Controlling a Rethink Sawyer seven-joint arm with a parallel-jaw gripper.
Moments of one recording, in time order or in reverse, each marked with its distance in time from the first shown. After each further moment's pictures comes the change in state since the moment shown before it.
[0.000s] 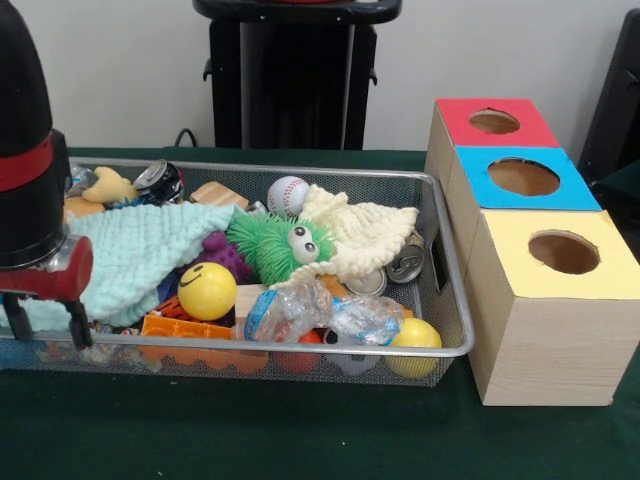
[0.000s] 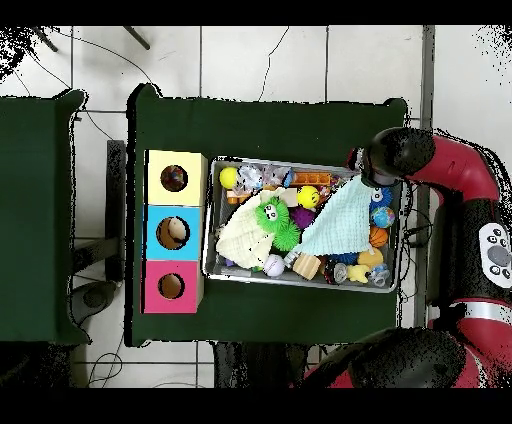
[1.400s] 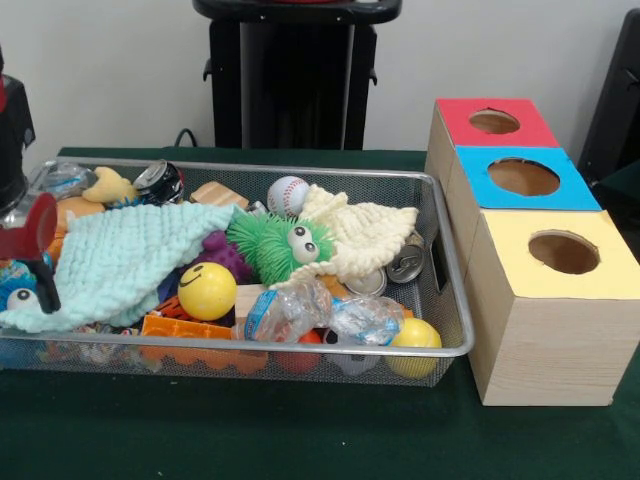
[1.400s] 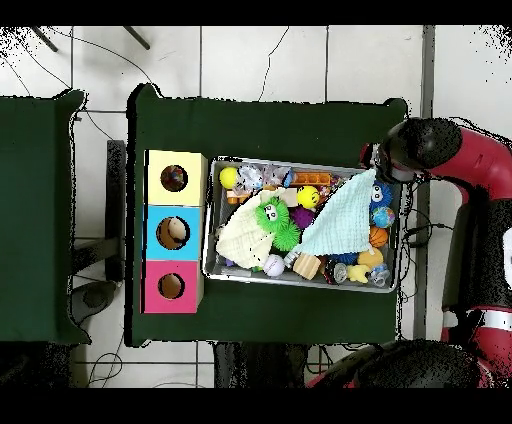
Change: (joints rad) arm -0.011 -0.060 0.003 -0.023 0.030 0.108 -0.003
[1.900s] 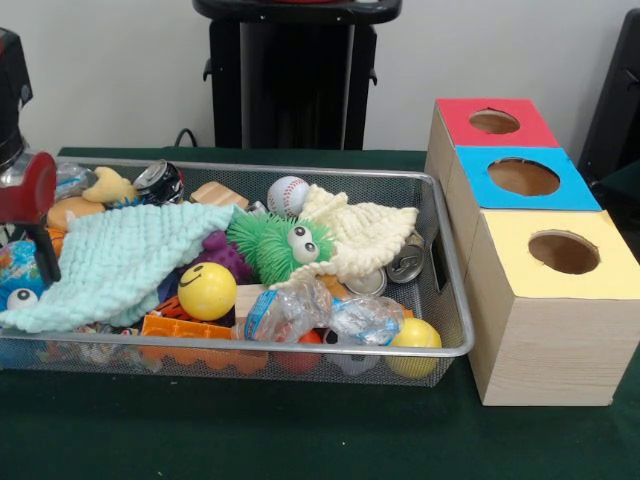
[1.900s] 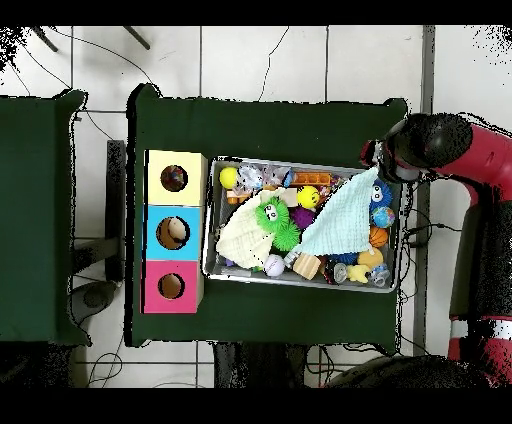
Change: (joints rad) arm 0.000 -0.067 0.000 0.054 0.032 0.006 0.000
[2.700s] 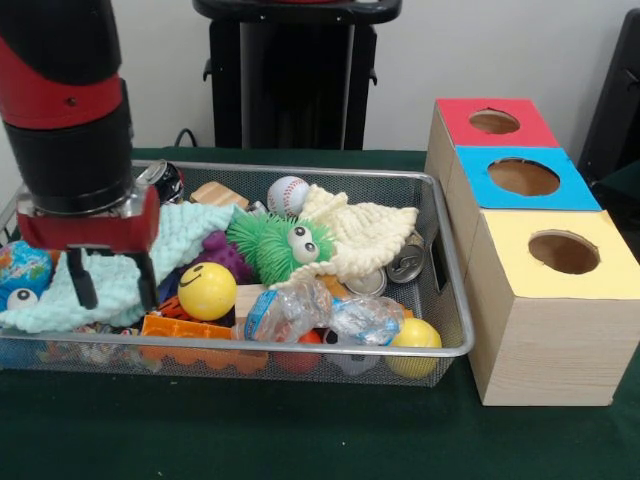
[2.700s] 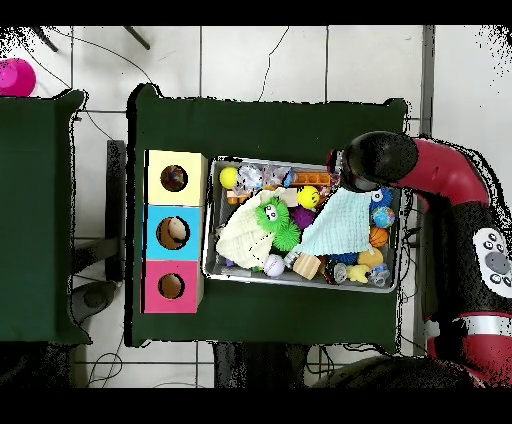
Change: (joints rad) arm 0.036 -0.014 0.000 0.188 0.012 -0.222 0.000
